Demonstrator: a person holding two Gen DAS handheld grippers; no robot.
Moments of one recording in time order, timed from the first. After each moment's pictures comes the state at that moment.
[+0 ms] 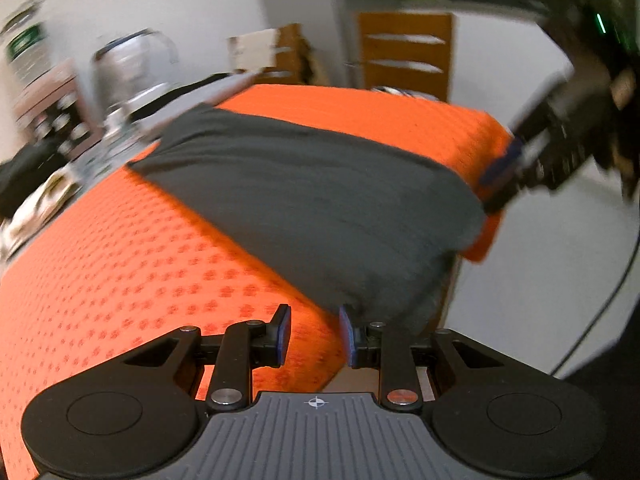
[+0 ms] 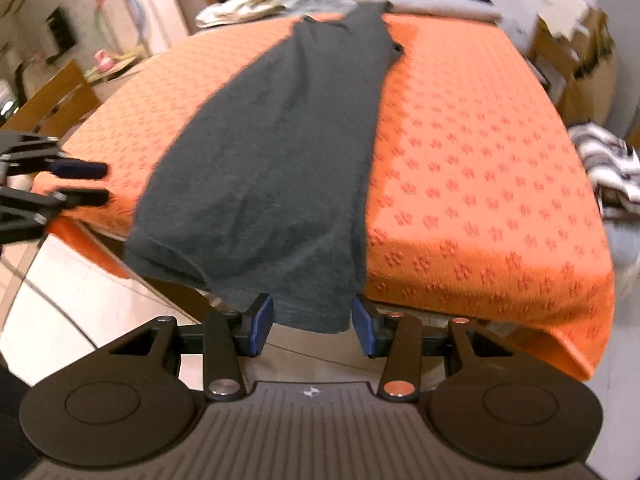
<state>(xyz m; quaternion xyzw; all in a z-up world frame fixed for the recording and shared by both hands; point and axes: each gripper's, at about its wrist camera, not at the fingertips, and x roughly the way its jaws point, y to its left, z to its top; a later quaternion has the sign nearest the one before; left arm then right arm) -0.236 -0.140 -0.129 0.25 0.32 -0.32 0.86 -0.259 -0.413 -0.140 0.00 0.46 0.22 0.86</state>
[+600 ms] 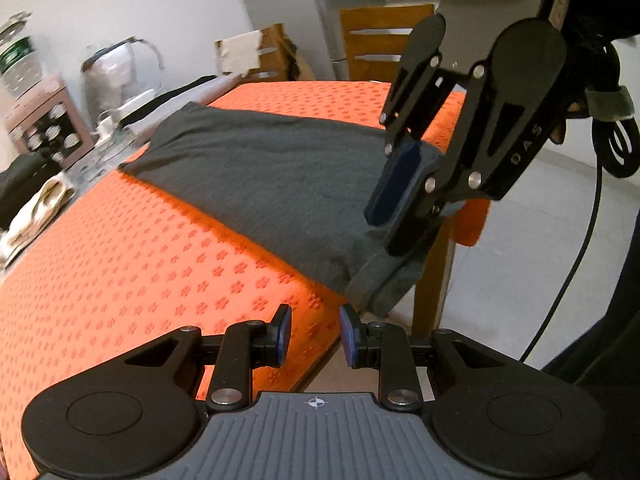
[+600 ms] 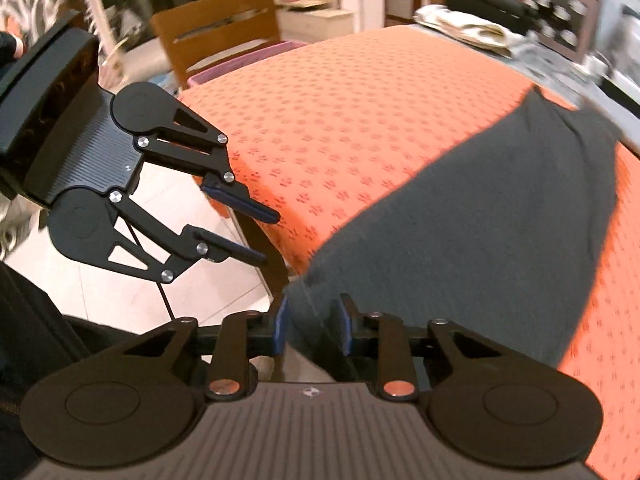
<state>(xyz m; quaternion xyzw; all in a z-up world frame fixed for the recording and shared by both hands) -0.251 -0.122 -0.136 0.25 0.31 -0.32 0.86 -0.217 -0.292 -0.107 -0.17 0.43 0.45 0.77</state>
